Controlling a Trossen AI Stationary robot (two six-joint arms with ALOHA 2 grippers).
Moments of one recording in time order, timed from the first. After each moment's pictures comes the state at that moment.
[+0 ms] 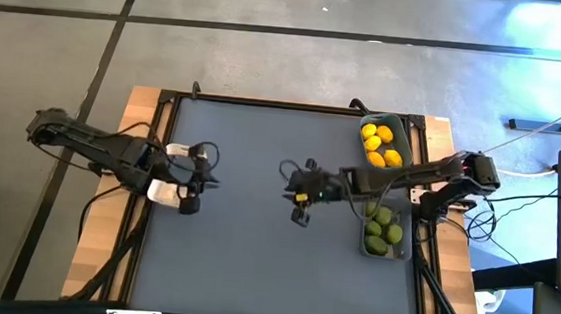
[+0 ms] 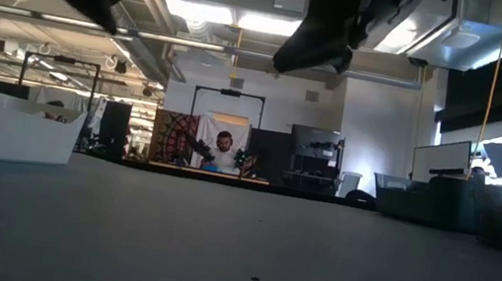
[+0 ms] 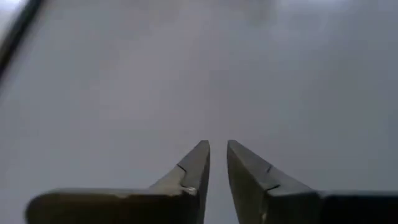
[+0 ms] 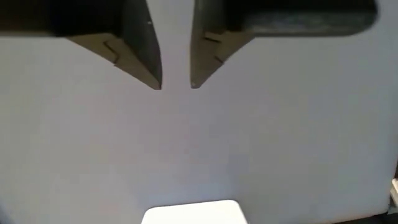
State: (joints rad) left arm -0.21 0.89 0.73 -0.68 -0.27 -0.20; right arm 0.14 1.62 1.18 -0.28 0.17 0.26
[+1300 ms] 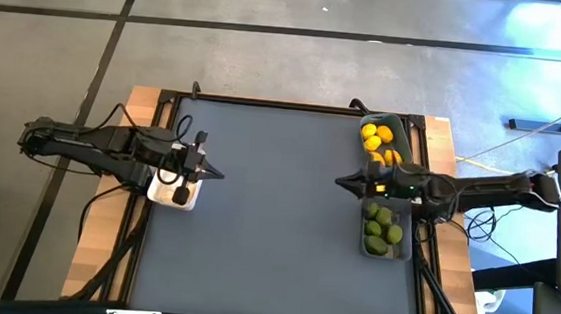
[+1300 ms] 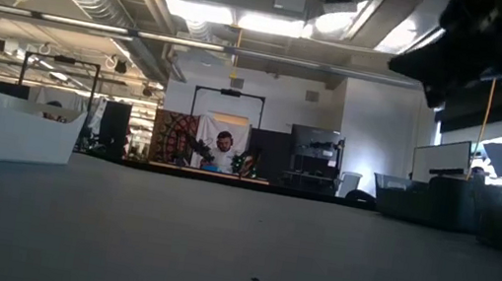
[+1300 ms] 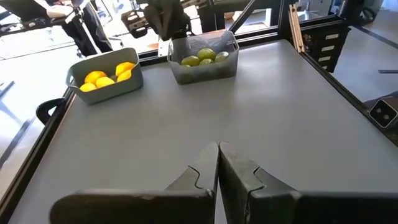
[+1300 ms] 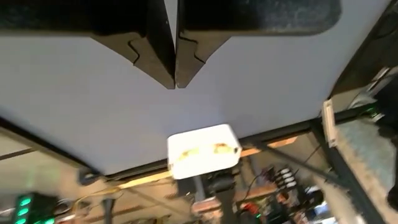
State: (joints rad) left arm -0.05 0.73 0.73 -0.40 -0.01 0.16; right arm 0.01 0.79 0.35 0.25 0.05 0.24
